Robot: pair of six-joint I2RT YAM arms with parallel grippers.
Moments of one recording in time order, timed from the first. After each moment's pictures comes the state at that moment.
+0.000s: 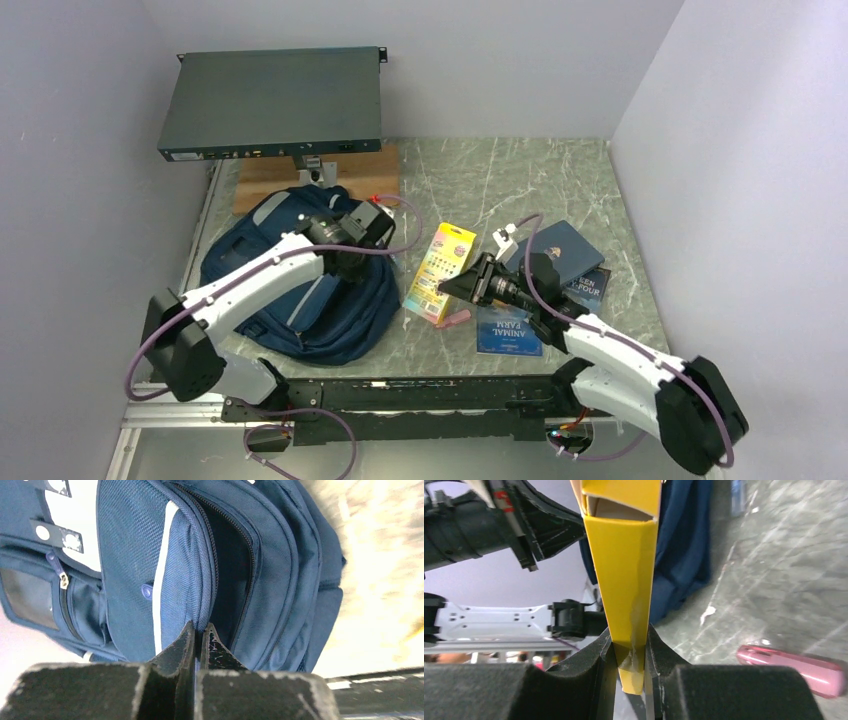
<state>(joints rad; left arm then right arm) -0.79 1.43 1.21 -1.01 -0.43 -0.22 0.58 0.92 0.33 0.34 -0.43 0.96</state>
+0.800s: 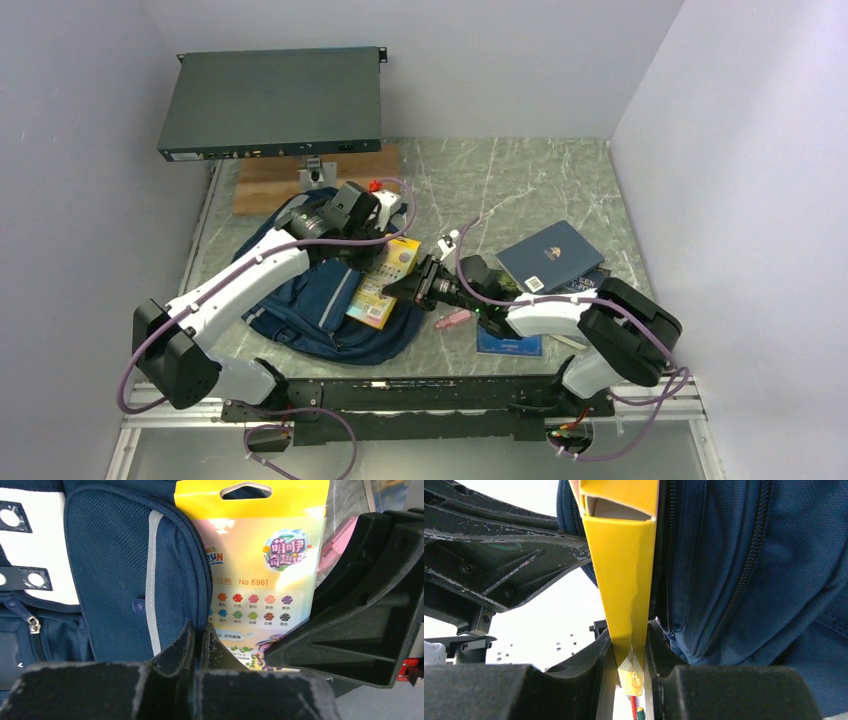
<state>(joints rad) -0.70 1.37 1.27 -0.88 -0.04 -0.17 0.90 1.47 0.50 0.77 -0.26 1.38</state>
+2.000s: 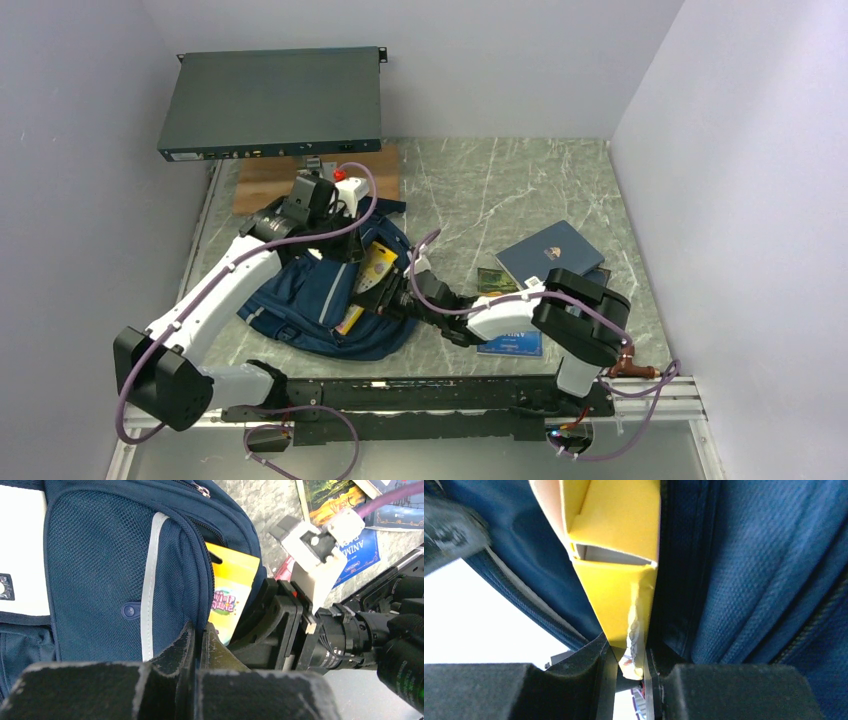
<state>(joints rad) -0.47 1.26 1.15 -0.75 0.27 -0.21 1.11 1.71 0.70 0.72 0.06 1.34</state>
